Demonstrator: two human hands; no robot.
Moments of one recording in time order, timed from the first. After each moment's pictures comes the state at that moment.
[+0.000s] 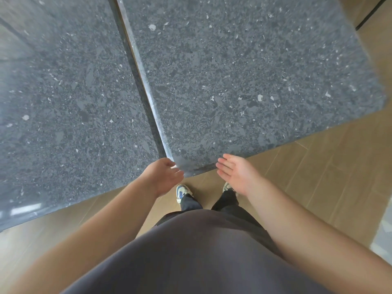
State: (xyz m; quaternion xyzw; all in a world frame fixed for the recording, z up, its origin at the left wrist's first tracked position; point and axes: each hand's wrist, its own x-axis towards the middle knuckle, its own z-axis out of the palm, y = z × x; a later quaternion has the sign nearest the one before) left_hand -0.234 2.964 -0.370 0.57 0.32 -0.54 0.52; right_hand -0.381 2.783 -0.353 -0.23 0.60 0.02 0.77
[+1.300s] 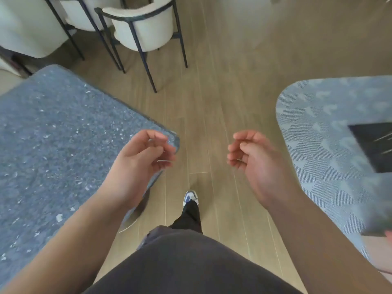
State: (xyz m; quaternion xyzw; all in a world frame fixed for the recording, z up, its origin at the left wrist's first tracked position) left_hand -0.573 2.416 -0.141 0.52 -0.34 -0.56 0.55; right_hand -0.808 2.359 -0.148 -0.39 0.48 -0.44 0.65
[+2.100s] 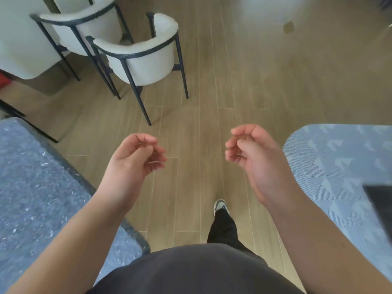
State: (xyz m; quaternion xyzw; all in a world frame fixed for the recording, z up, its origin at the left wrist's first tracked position) left_hand -0.536 2.002 -0.160 0.57 -0.29 -0.48 0.60; right_hand -0.770 1.924 -0.126 -0.48 0.46 -0.42 0.62
